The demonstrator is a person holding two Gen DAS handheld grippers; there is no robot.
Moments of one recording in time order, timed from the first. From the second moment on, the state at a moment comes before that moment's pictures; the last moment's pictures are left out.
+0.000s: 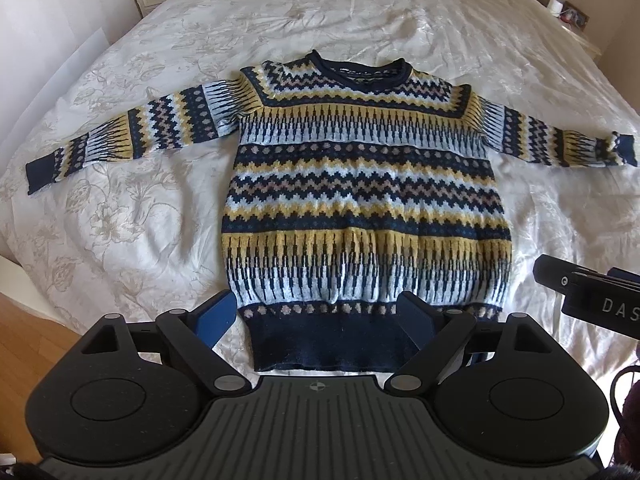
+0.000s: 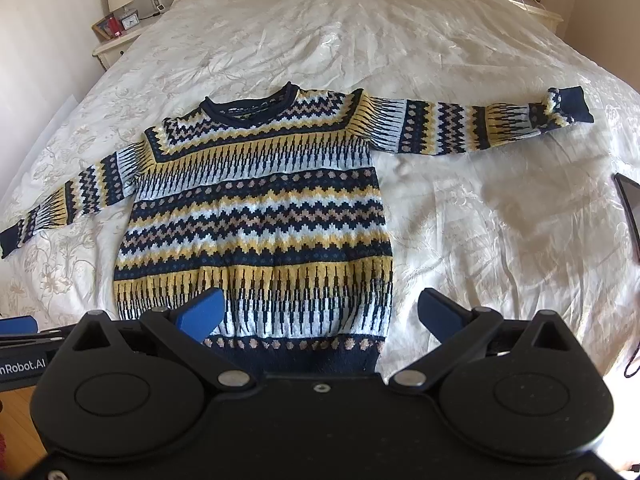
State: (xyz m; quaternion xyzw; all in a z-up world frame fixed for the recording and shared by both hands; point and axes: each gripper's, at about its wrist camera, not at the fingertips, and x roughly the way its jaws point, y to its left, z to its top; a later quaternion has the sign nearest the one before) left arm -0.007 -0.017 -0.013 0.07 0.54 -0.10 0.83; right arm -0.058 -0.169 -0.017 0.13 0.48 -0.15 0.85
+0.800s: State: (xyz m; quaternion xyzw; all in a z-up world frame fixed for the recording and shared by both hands) left arm -0.004 -0.027 -0.021 0.08 0.55 -0.09 0.82; right arm -0.054 -0.180 -0.031 0.13 0.51 -0.16 0.84
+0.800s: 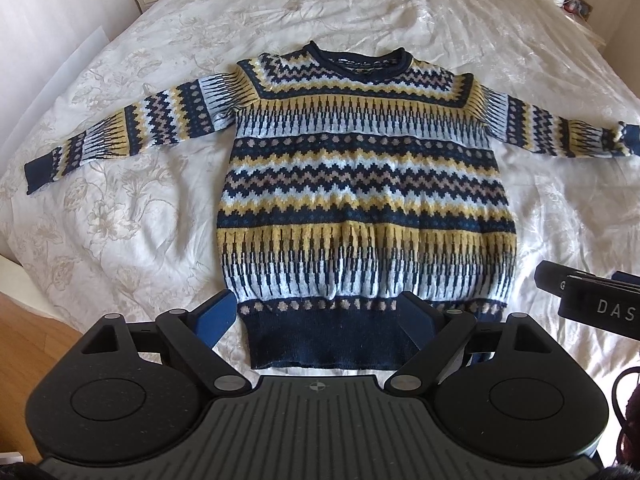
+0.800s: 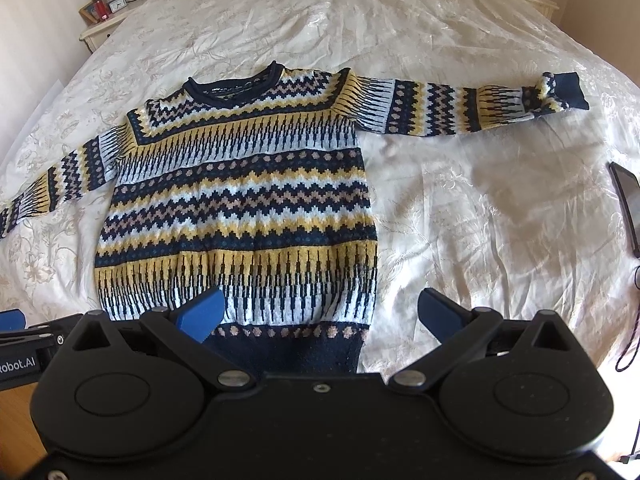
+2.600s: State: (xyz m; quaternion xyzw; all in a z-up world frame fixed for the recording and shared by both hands) left arm 0.038 -0.033 -0.049 0.11 0.60 -0.10 0.79; right arm -0.014 -0.177 -0.052 0.13 0.56 -0.16 0.81
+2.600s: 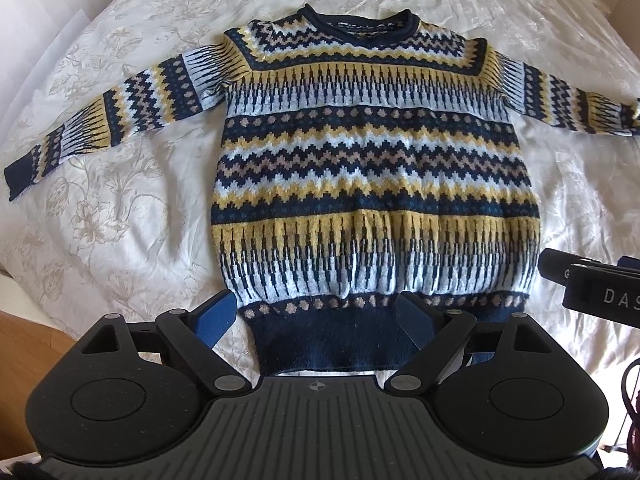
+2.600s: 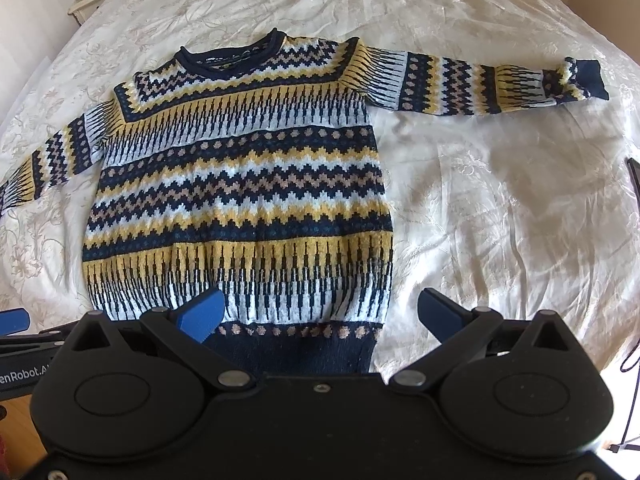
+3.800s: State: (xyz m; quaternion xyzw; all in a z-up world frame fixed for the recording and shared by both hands) left arm 0.183 -0.062 -0.027 0.05 0.50 -0.15 0.85; right arm 0.065 -0.288 -0.035 0.14 0.42 -0.24 0.86
